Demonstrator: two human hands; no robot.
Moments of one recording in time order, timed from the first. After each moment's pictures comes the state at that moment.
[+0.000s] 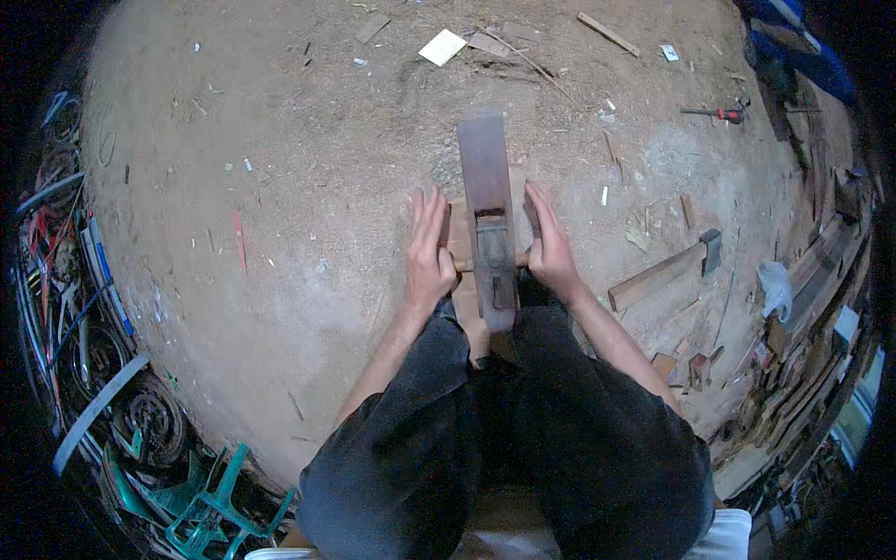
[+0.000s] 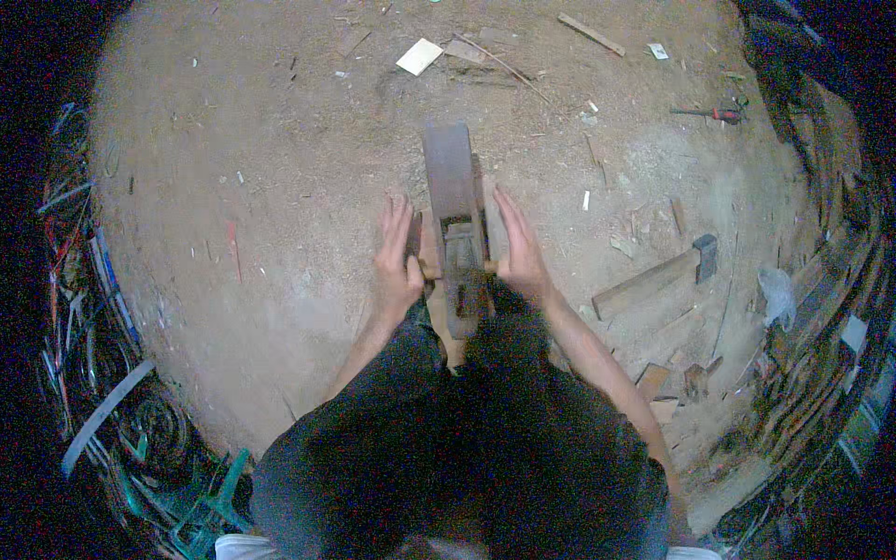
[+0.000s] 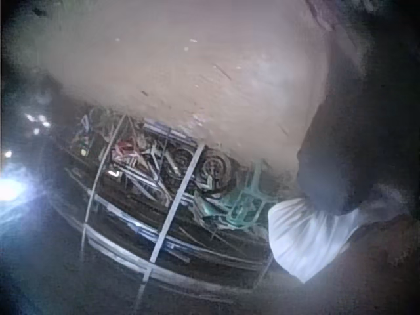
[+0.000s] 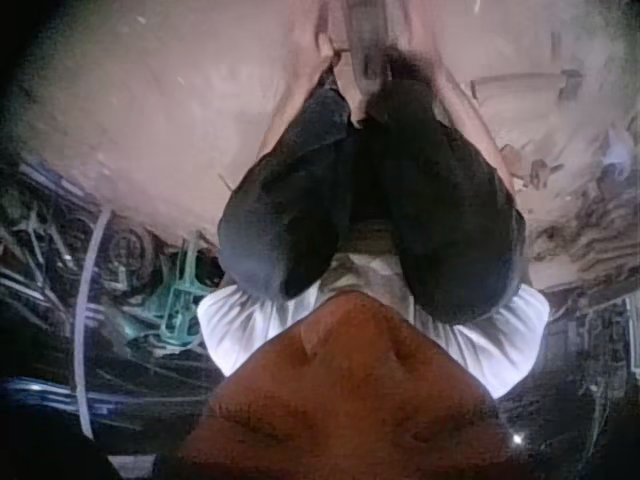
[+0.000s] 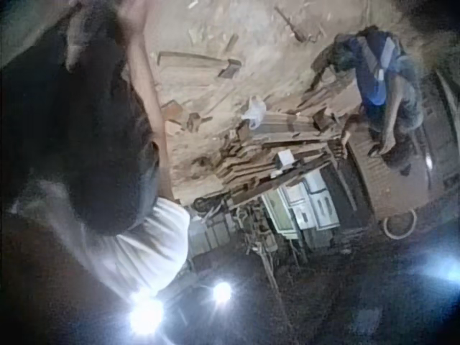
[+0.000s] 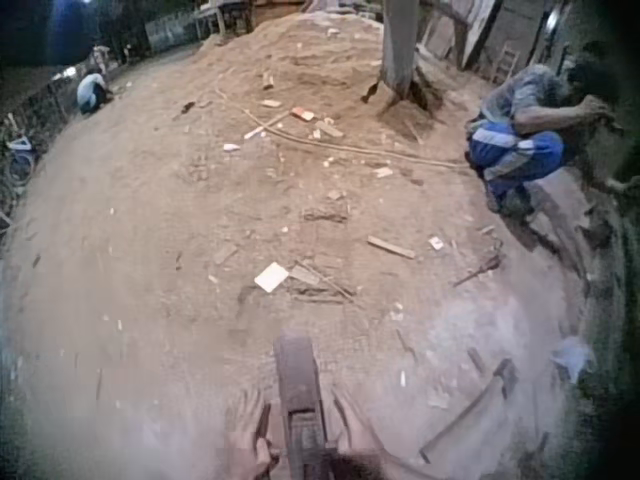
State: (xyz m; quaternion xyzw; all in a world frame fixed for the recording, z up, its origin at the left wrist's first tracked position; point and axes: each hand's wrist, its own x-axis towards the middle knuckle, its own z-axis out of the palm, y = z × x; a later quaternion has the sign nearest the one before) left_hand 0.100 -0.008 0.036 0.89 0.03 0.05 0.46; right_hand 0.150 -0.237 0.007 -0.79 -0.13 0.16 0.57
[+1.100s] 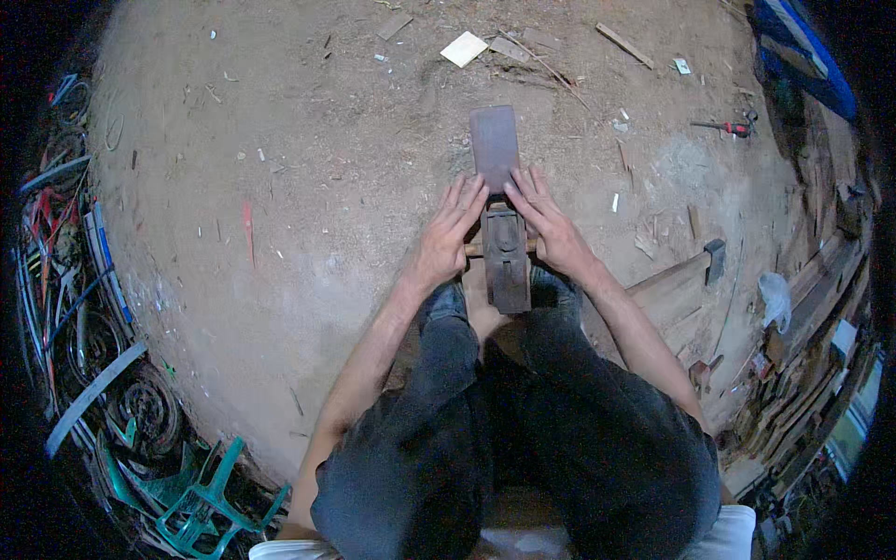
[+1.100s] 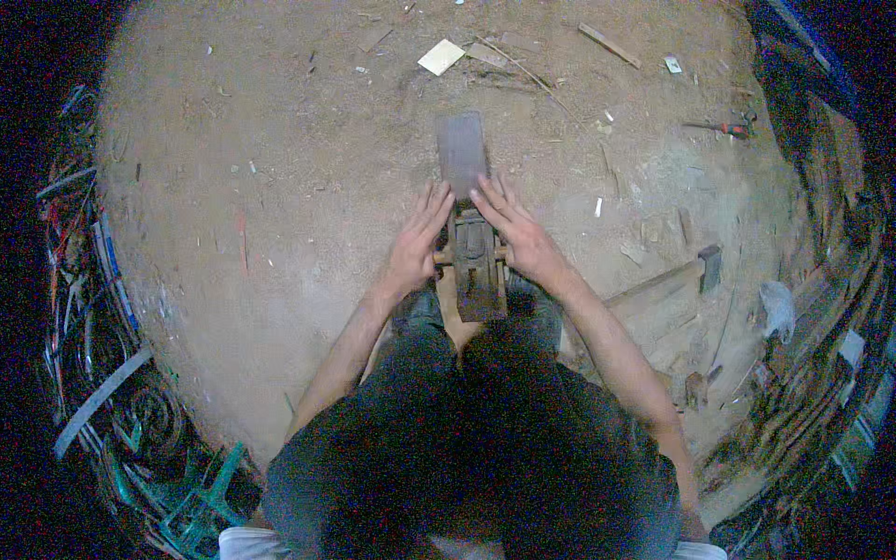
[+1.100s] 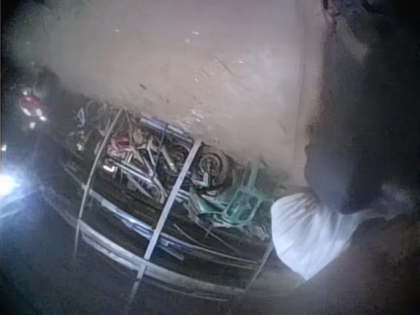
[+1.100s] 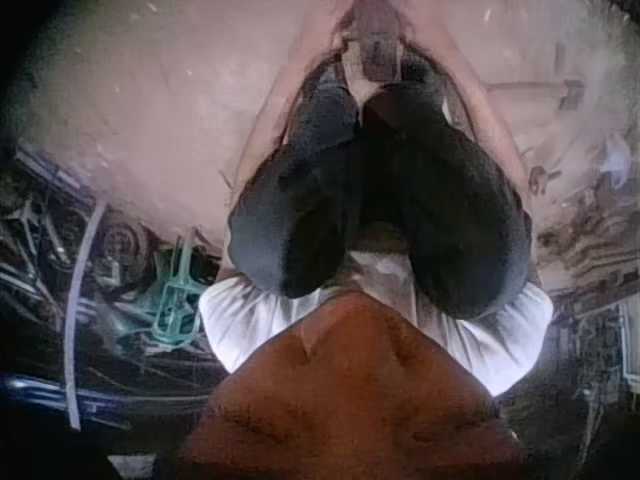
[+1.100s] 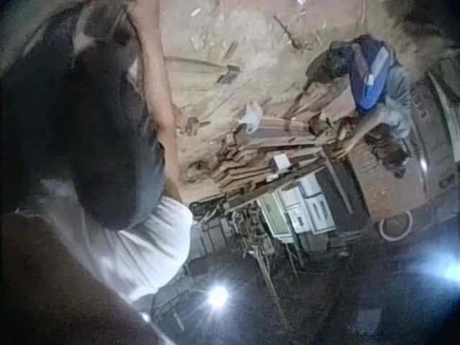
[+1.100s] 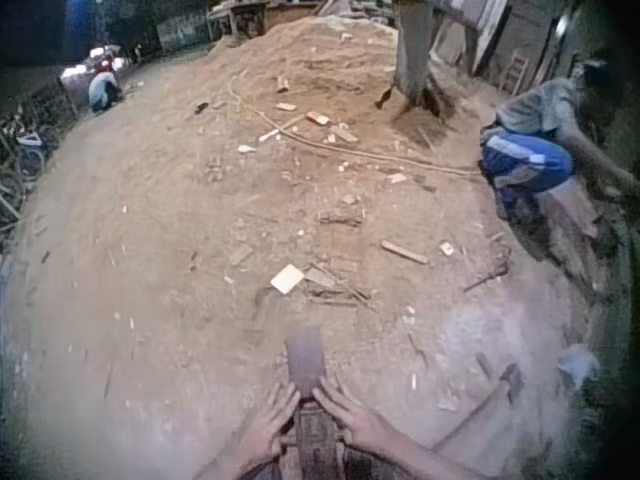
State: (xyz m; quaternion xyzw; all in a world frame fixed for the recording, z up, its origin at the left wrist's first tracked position) left_hand 0.121 0.023 0.037 0.91 -0.12 -0.02 0.40; right_hand 0.189 -0.215 0.034 -0.83 -0.35 0.14 0.41
